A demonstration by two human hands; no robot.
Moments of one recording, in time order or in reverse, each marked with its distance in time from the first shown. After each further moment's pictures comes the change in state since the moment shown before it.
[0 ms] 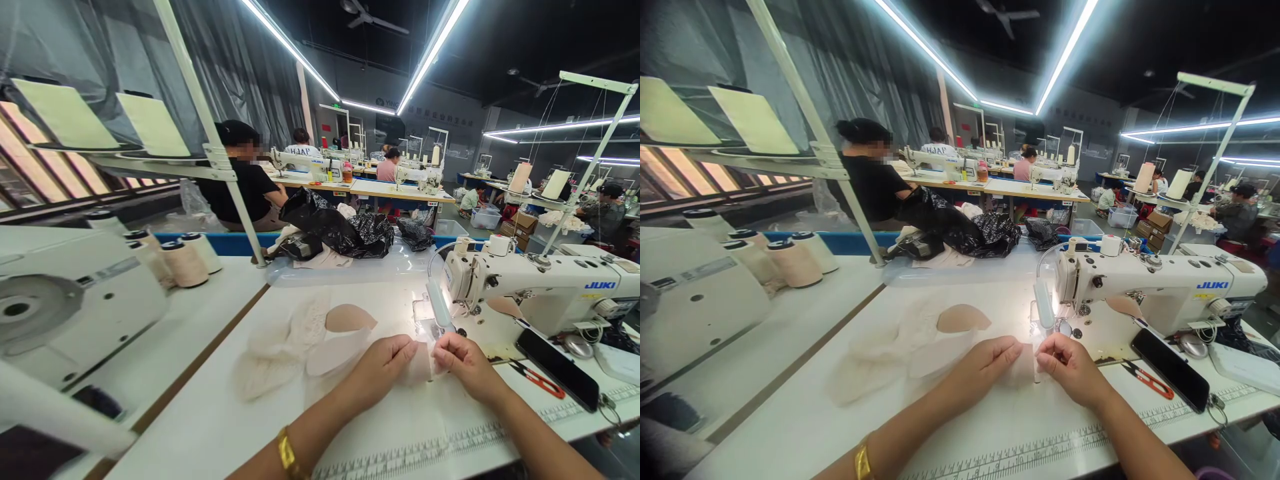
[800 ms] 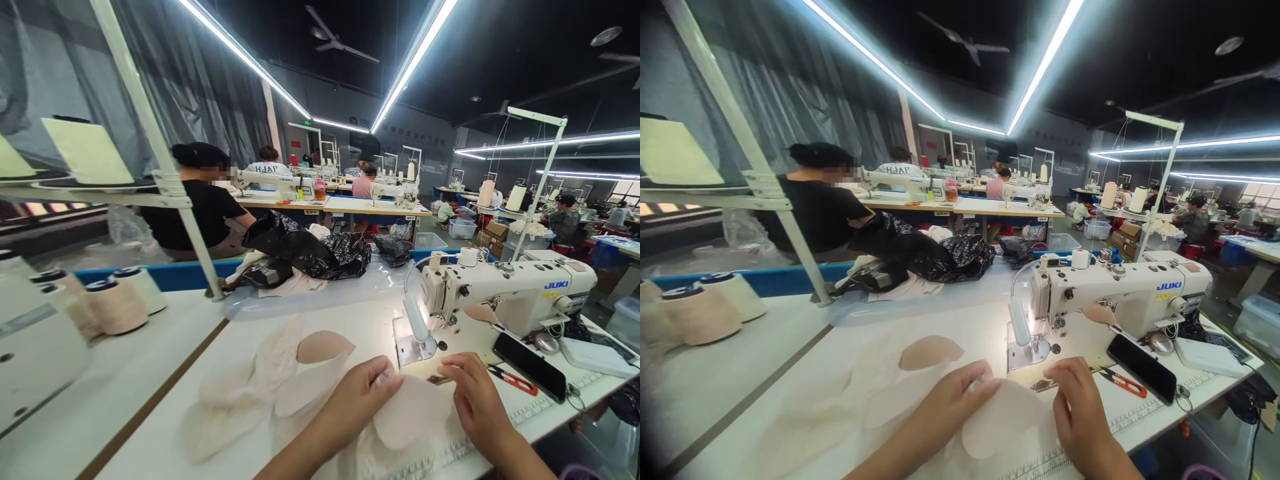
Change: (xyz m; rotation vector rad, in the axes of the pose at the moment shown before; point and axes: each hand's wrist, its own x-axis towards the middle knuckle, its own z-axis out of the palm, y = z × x) left_hand -0.011 0.008 -0.003 -0.133 0.000 -0.071; right_hand -0.051 -0.008 0.007 -0.703 0.425 -0.571
